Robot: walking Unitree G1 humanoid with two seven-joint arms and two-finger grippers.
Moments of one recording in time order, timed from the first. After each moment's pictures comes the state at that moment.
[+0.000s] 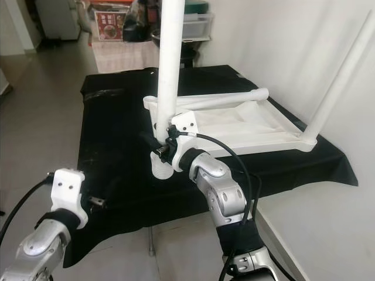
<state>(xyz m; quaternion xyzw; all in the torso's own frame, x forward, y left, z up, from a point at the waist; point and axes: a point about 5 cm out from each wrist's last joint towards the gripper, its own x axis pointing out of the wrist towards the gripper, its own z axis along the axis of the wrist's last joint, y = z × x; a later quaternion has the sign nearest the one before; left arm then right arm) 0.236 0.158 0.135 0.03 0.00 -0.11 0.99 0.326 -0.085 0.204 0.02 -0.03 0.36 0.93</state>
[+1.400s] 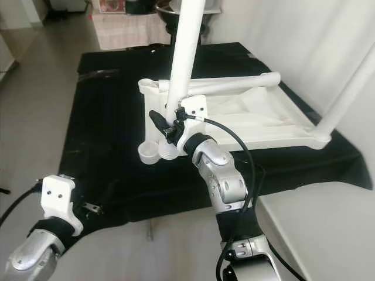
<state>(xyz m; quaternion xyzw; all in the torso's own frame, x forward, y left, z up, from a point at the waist) 0.219 0.160 0.145 0.02 -0.04 -0.13 0.99 0.339 -0.091 0.221 0.04 -0.08 0.30 0.95</state>
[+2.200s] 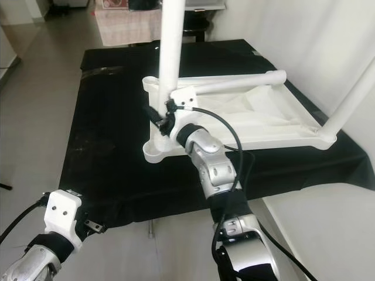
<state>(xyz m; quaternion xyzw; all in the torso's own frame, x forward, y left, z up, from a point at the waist) 0.192 0.151 0.138 0.07 -0.02 -0.16 0.98 0.361 -0.067 0.225 0.01 -0.08 0.36 0.93</state>
